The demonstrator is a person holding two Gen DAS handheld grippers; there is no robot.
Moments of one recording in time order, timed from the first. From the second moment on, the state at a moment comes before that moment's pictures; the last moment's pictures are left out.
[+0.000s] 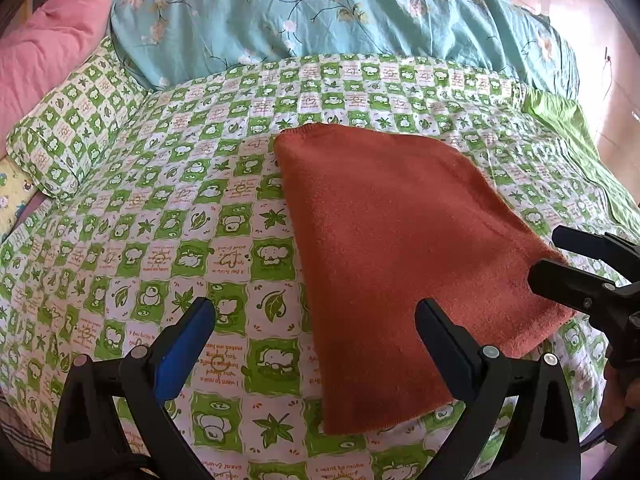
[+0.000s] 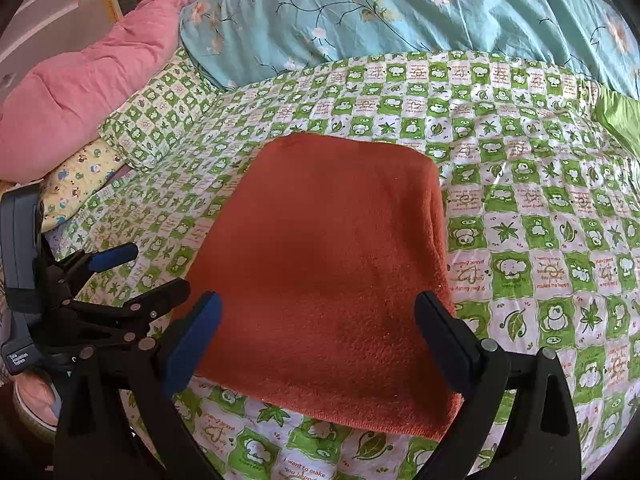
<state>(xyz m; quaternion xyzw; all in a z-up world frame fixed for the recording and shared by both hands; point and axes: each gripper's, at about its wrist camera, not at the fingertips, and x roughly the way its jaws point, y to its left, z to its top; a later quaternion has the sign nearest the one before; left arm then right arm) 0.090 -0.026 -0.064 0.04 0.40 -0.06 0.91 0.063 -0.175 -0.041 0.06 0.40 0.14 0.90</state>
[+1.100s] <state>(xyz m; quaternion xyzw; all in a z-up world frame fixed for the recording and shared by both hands) 0.092 -0.026 -0.059 0.04 0.39 -0.06 0.92 0.066 -0.176 -0.032 0.06 0.40 0.15 0.90</state>
